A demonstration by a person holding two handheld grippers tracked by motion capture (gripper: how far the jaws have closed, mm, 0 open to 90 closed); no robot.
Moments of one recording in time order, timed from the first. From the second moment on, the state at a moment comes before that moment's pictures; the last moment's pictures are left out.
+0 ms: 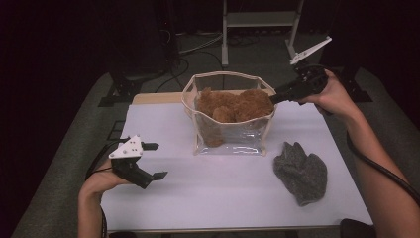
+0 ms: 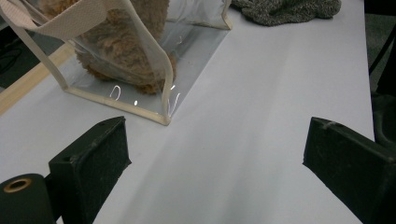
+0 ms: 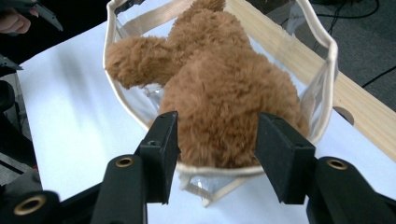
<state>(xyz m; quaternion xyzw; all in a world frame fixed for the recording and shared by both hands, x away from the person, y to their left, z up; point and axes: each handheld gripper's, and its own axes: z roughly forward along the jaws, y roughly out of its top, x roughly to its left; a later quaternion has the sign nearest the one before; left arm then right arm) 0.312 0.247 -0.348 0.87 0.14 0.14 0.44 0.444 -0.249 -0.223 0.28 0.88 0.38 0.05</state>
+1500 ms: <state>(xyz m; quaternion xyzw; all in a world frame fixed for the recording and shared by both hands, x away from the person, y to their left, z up) 0.315 0.247 -0.353 0.88 0.15 0.13 0.44 0.397 -0.324 -0.308 0.33 0.84 0.42 0.01</state>
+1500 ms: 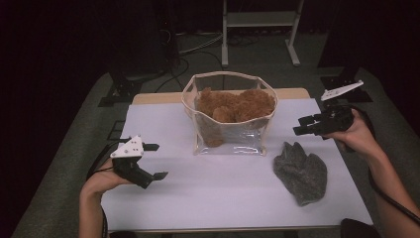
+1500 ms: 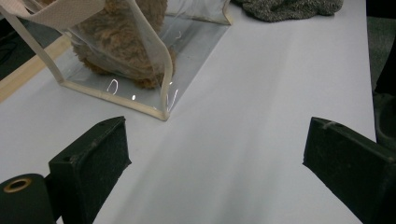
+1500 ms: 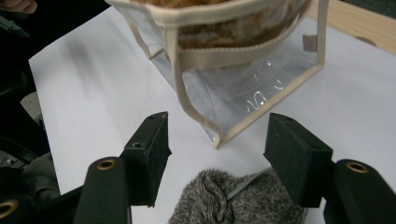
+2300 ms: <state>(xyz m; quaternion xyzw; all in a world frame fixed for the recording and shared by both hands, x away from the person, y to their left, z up) 0.316 0.247 -0.354 0.87 0.15 0.13 0.44 0.377 -0.344 -0.358 0.35 0.82 0.45 -0.02</state>
